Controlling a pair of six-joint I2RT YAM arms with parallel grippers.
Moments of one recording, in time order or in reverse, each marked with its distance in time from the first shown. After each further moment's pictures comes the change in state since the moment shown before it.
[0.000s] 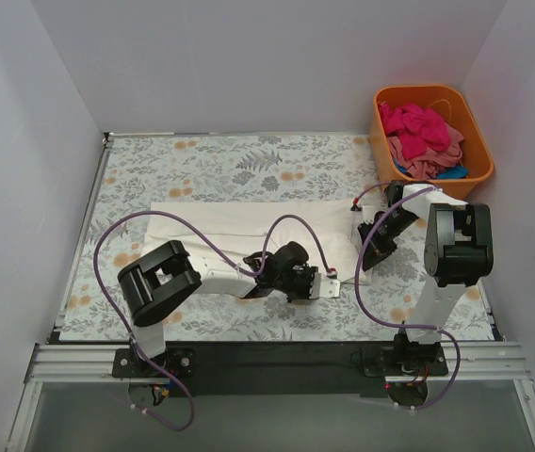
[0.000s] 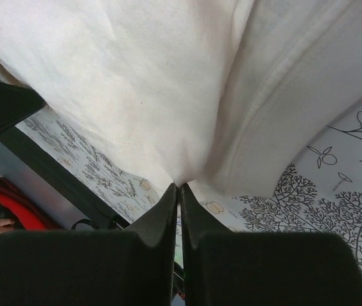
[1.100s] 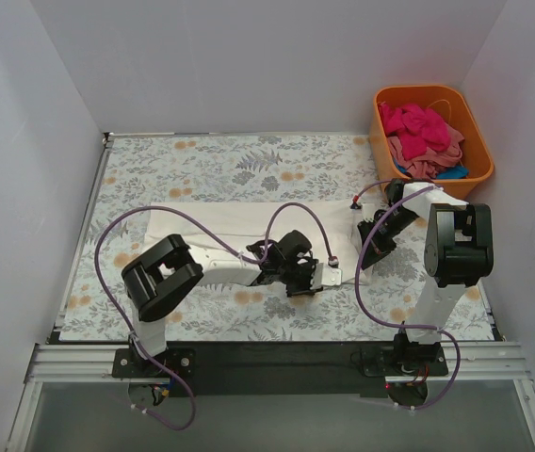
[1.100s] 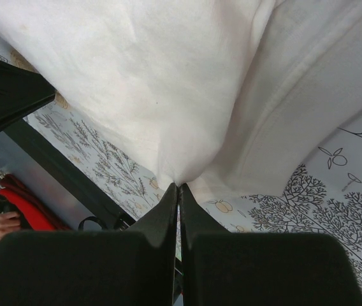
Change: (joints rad) left arm 0.049 0.029 0.110 -0.193 0.070 -0.023; right arm 0.000 -0.003 0.022 -0.032 -0.035 -0.011
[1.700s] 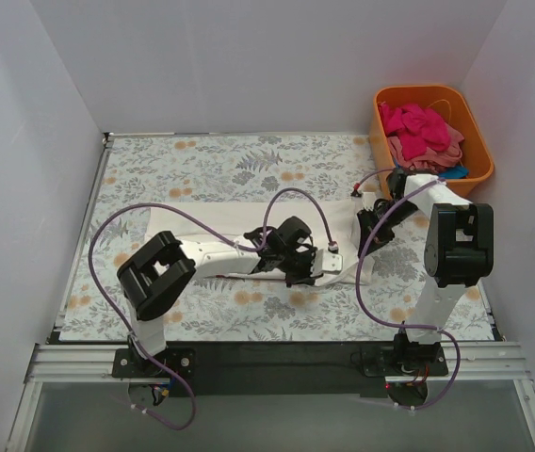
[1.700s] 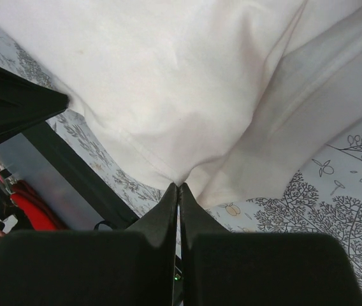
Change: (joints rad) left arm 0.047 -0.004 0.098 -0.149 0.058 -0.018; right arm 0.000 0.000 0.085 -0.044 -0.061 0.000
